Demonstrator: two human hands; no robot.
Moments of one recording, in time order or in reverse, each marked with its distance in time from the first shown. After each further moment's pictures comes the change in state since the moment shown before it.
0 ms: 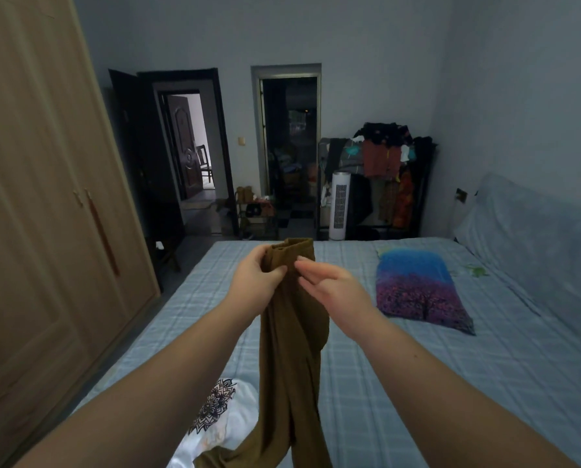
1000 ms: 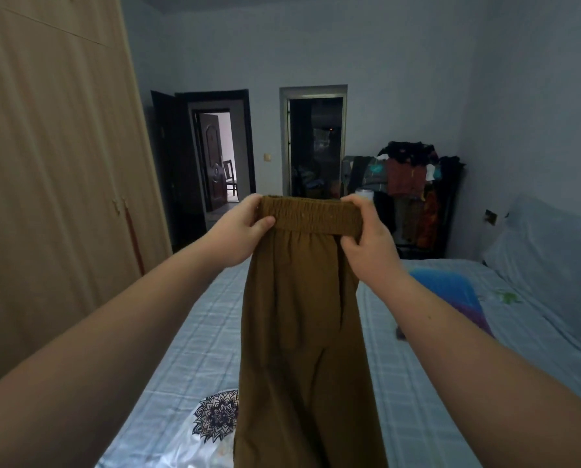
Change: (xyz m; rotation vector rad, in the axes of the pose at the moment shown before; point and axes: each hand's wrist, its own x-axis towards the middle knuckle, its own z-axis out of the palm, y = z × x) left_hand 0.015 0.086 -0.096 0.277 -0.125 0.295; right_hand 0.025 -0.078 0.004 -0.803 0.177 -0.667
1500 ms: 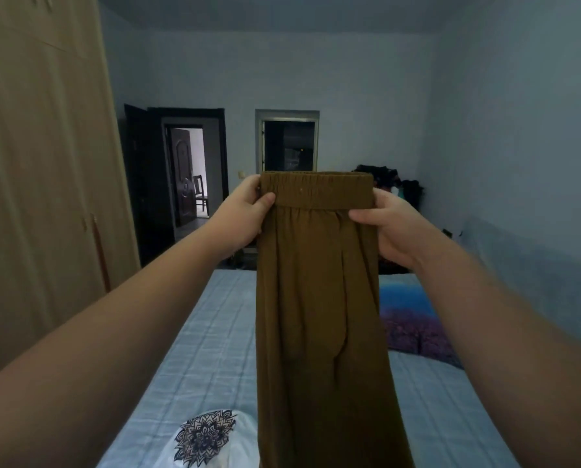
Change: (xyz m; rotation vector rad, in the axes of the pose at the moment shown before) left_hand -0.001 0.038 -0.045 -0.317 0.011 0.092; right_hand 0.026 -0.106 -0.058 0.726 -0.265 0.417
